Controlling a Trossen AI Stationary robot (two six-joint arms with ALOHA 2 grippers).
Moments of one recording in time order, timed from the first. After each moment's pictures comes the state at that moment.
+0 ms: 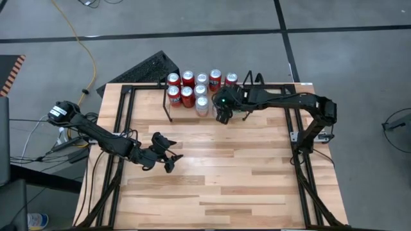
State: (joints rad) left arm -0.42 1.18 0.50 0.10 -0.68 -0.64; right arm -0.26 1.67 1.39 -0.64 0.34 -0.05
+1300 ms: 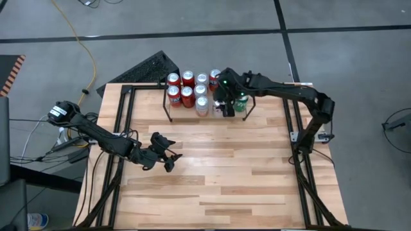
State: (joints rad) left arm -0.42 1.18 0.50 0.06 -0.69 -0.69; right arm -0.40 1.71 1.51 -0.68 -0.08 -0.55
